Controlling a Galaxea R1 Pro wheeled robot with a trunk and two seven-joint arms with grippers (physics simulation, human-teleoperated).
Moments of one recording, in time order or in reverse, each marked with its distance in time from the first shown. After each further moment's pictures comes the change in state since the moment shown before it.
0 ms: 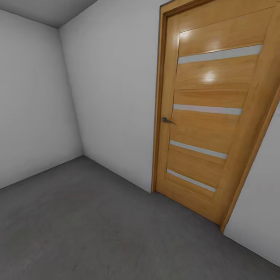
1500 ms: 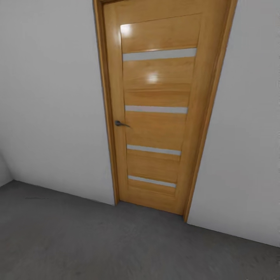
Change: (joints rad) left arm 0.000 0.001 0.001 -0.001 0.000 -0.001 0.000; right arm 0.000 0.000 0.000 0.000 0.000 0.000 0.000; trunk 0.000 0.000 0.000
